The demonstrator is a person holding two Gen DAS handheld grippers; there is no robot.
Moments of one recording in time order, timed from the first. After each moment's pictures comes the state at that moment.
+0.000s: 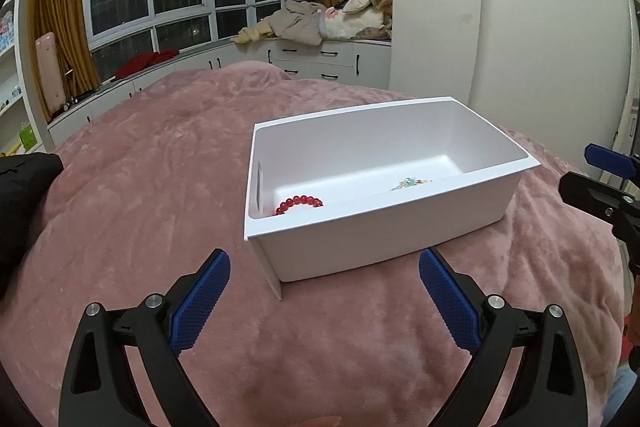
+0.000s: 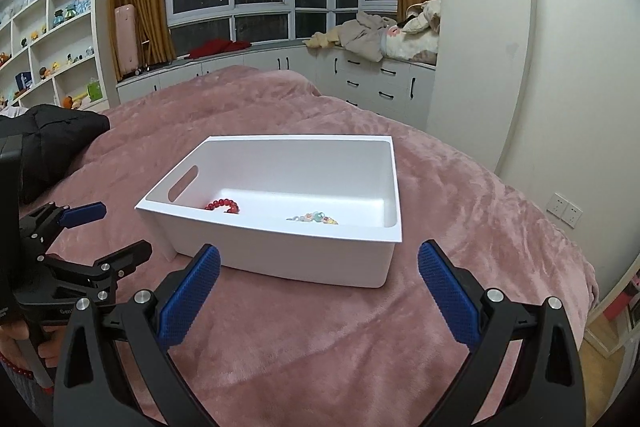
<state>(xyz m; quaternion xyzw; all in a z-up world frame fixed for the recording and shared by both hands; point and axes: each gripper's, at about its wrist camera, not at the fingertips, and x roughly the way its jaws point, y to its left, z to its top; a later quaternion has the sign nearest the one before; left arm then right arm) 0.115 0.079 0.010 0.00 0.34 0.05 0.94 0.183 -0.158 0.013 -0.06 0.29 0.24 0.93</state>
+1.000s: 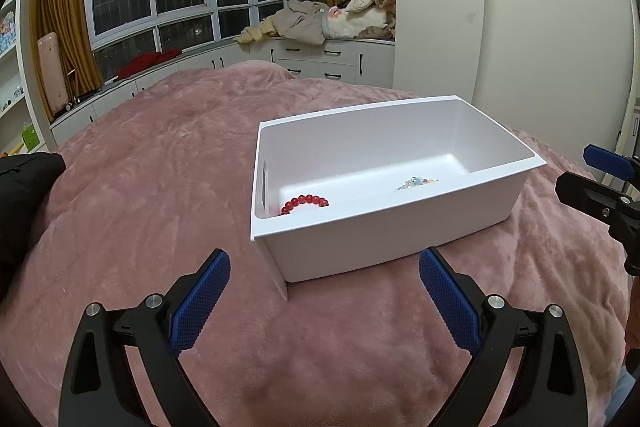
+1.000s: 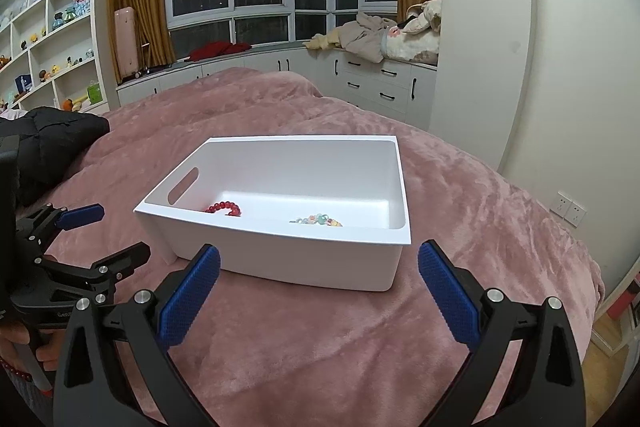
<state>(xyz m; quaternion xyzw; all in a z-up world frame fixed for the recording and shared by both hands) 0.119 0.086 0.010 0.00 0.34 0.06 0.94 0.184 -0.156 0.008 -0.05 0.29 0.23 0.93</state>
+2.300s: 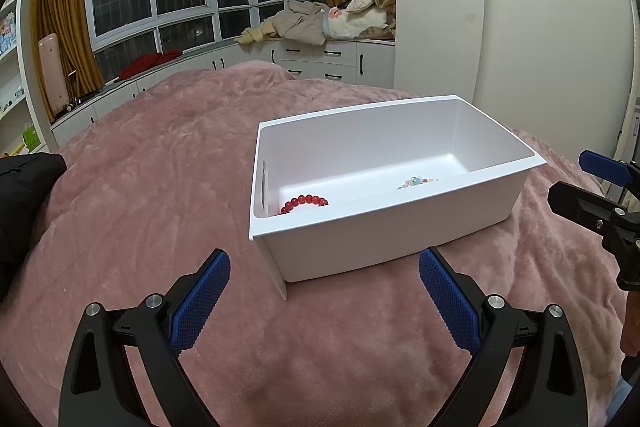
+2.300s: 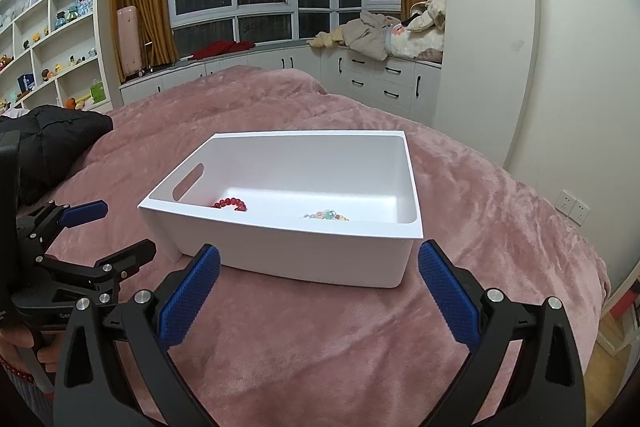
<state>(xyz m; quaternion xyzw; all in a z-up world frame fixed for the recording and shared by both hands) 0.117 0.082 0.009 0.00 0.34 0.06 0.94 0.180 -0.150 0.008 -0.05 0.29 0.24 0.92</state>
